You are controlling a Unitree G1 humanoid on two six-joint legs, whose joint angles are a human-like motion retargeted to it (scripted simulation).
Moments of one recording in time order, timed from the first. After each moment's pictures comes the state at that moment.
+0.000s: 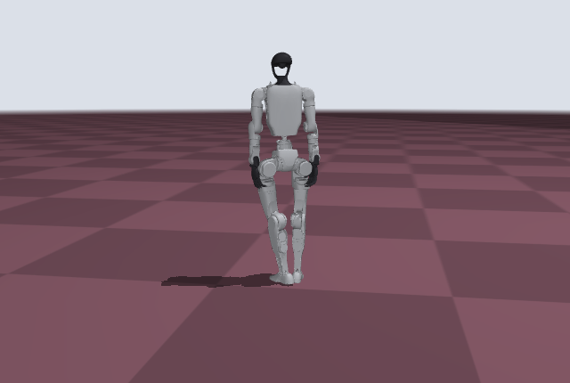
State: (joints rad) left arm 0.02 0.08 0.36 1.60 0.11 0.05 -0.13; right arm 0.06 -0.09 0.08 1.45 -0.23 0.01 0.23; waist -0.24 0.01 -0.07; left_leg -0.03 -0.12 0.16 -0.04 -0.03 0.06; right_leg -0.06 -0.05 -0.60 0.05 -0.04 0.15
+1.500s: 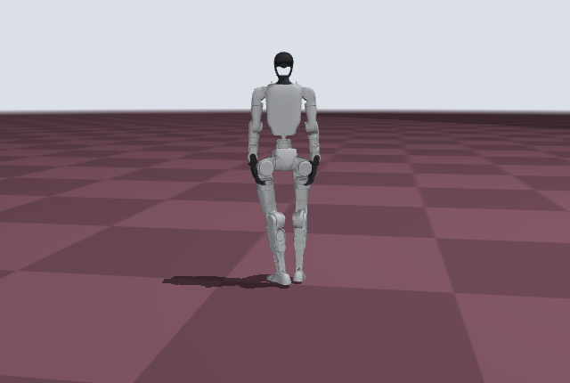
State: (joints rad) left arm 0.03 0.09 0.31 1.61 0.22 0.11 -0.26; right arm 0.00 -0.11 0.09 1.38 -0.24 0.02 0.33; waist -0.30 0.03 -0.07; left_leg 0.01 -0.10 0.25 -0.08 -0.07 0.05; right_leg -0.18 -0.10 -0.46 0.19 -0.02 0.06
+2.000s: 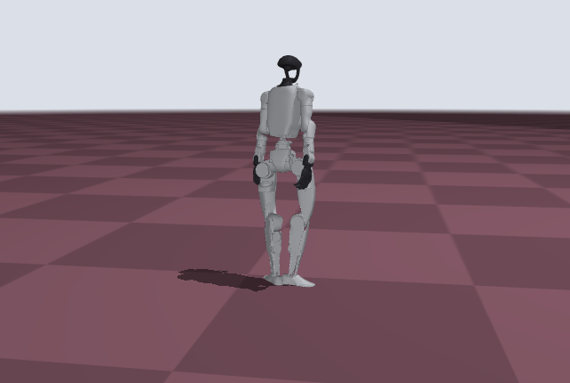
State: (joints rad) left arm -0.03 0.14 0.27 1.57 0.21 0.12 -0.27; right arm 0.05 -0.18 -0.07 1.58 -0.12 0.06 0.21; waist -0.23 0.12 -0.07; left_leg -0.02 0.05 0.93 -0.08 -0.17 -0.04; right_leg -0.02 -0.13 -1.33 0.14 -0.06 -0.03
